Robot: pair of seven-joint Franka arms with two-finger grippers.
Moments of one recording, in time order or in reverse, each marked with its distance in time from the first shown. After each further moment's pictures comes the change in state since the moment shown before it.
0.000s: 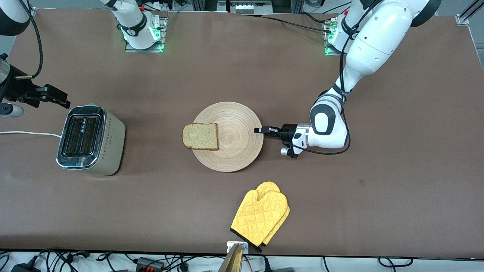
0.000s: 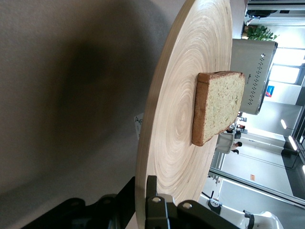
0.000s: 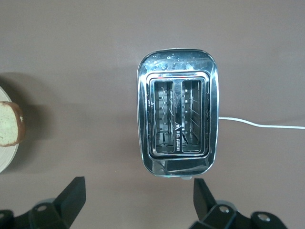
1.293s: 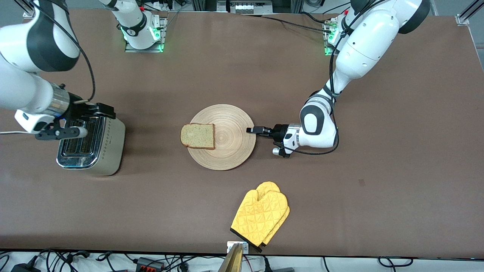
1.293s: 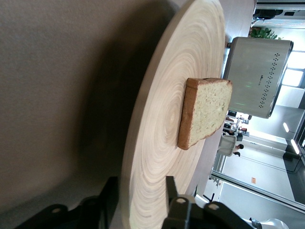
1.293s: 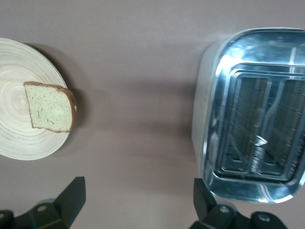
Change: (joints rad) left arm -0.053 0.059 0.003 0.041 -0.035 0.041 -0.001; right arm 0.129 0.165 0.009 -0.007 0.087 0.032 0.005
